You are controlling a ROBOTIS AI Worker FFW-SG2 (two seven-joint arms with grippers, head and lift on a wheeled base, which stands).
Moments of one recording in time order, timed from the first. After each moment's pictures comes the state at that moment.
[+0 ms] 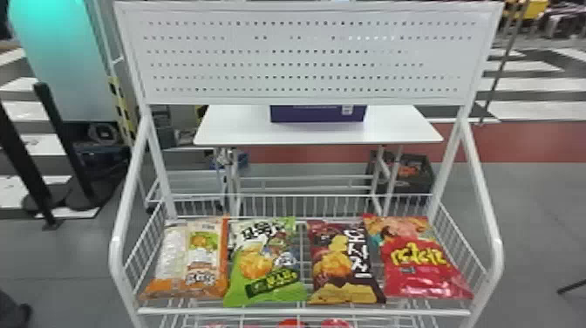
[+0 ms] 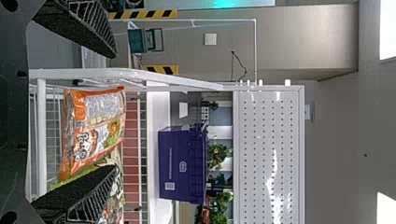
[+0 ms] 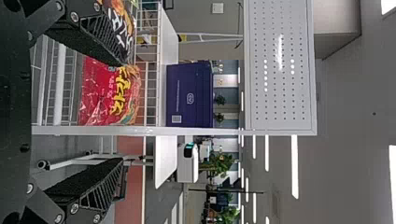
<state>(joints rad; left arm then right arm) 0.94 0.39 0.04 -2.25 0.24 -0.30 0.23 0.89 -0.32 -0.22 -2.09 -0.39 -0.35 0.13</state>
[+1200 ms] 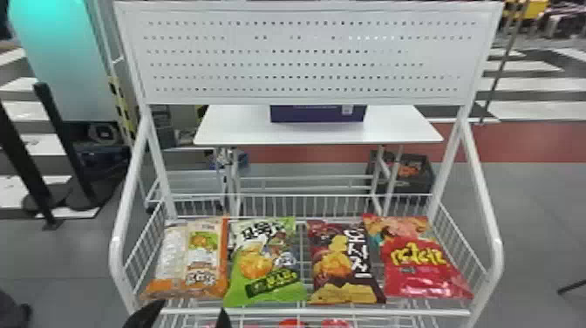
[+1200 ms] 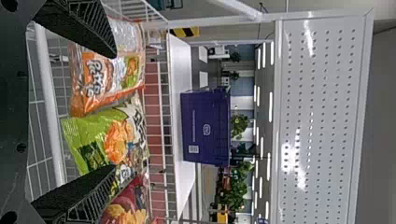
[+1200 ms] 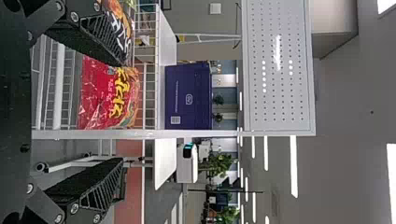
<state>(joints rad) 0.57 0.37 -0.23 -2.11 0.18 -0.03 0.23 0.89 -0.31 -0.20 -2.09 -0.38 -0.35 0.14</state>
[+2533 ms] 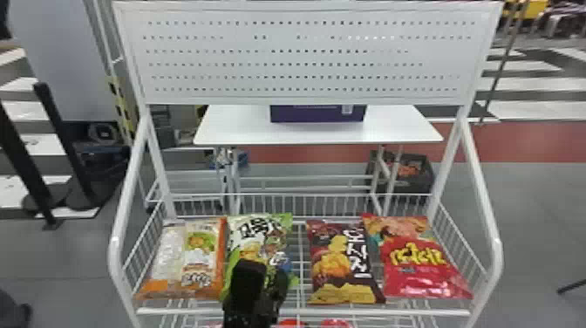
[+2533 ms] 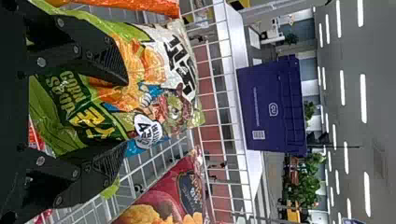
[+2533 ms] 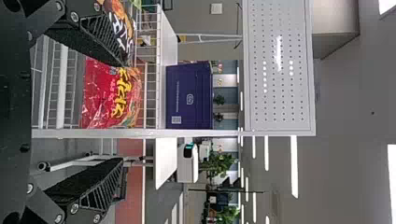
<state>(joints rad) -0.03 0.17 -0.47 -1.57 0.17 0.31 0.29 0.91 -0.30 -0.21 -2.10 -0.37 -0.36 0.14</state>
